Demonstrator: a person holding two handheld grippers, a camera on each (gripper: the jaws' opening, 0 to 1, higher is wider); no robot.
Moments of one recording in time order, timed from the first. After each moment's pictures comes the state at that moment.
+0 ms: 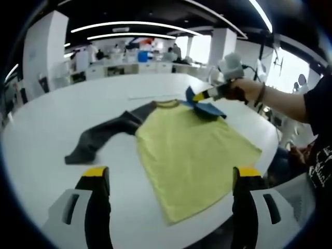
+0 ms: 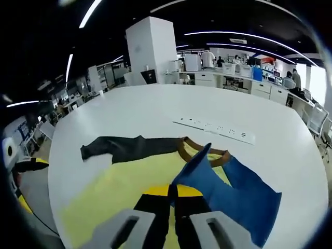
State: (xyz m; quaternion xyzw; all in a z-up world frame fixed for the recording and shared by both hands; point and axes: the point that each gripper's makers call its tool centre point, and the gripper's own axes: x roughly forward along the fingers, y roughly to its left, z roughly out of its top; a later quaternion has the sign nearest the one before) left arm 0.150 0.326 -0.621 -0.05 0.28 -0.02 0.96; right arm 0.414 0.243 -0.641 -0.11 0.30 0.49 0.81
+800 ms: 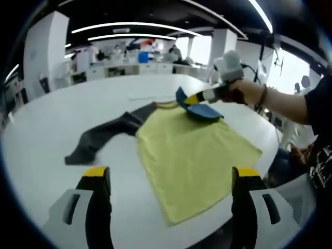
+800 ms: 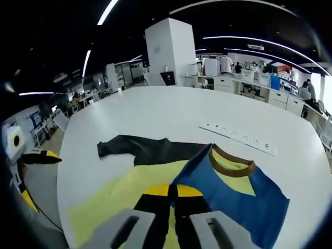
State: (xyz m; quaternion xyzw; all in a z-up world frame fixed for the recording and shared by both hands) left arm 0.152 0.327 -0.621 -0.05 0.27 -0.02 0.96; right arm 0.374 0.280 -0.639 -0.12 0.28 0.56 0.78
